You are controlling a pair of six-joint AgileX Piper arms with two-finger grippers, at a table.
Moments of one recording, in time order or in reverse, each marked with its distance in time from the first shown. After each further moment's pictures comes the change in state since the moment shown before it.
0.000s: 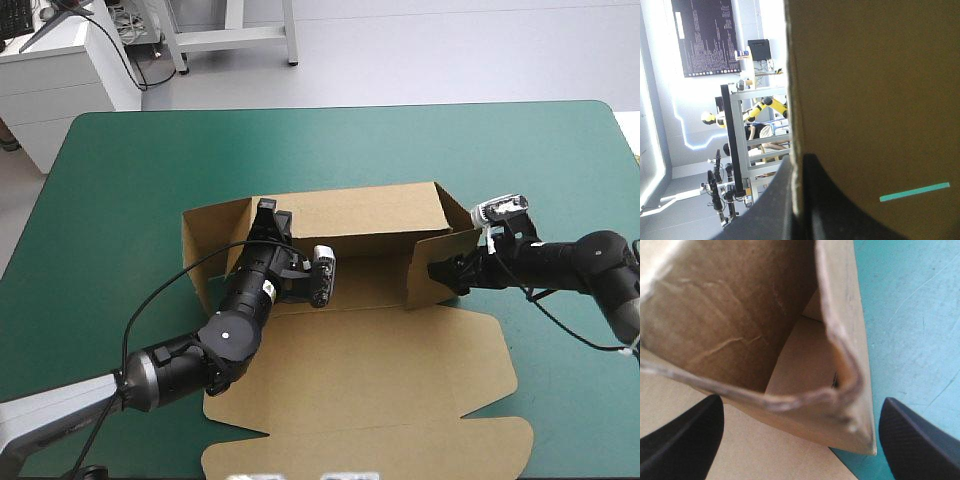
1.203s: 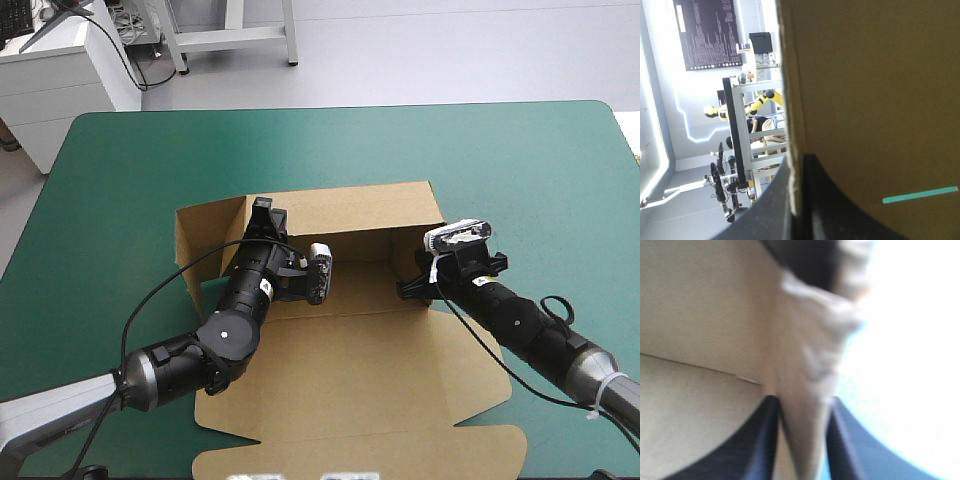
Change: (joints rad) left arm 0.002 0.000 0.000 -0.003 0.021 0.011; right arm 0.531 -0.082 0.241 0.085 -0.908 0.124
